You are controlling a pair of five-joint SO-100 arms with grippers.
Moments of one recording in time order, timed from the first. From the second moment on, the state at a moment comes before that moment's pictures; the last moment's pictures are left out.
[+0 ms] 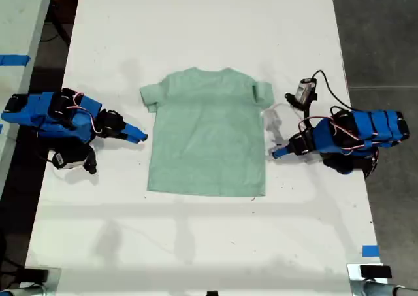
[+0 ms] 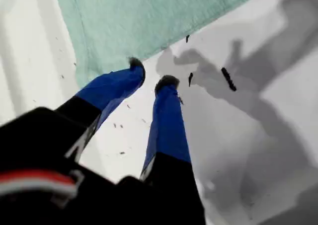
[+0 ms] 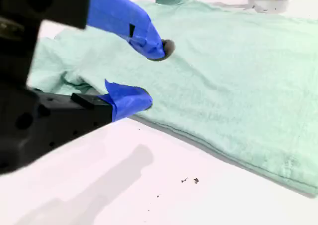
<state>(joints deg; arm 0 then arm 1) -0.4 205.1 183.1 63.2 -2.5 -3.2 200.3 173.9 78.4 -15.2</state>
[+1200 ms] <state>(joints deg) -0.4 205.1 183.1 63.2 -2.5 50.5 115.8 133.9 45.7 -35.2</state>
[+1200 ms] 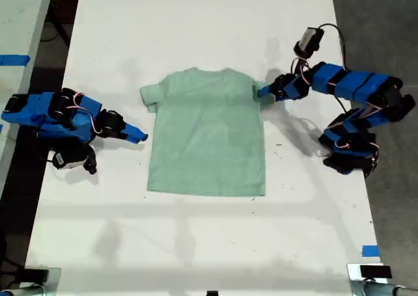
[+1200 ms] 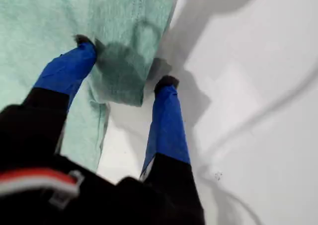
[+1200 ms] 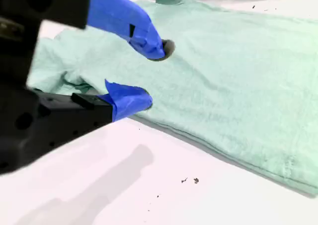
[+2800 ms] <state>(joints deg) -0.4 205.1 183.1 63.2 -2.5 21.0 90.1 98.2 48.7 -41.0</state>
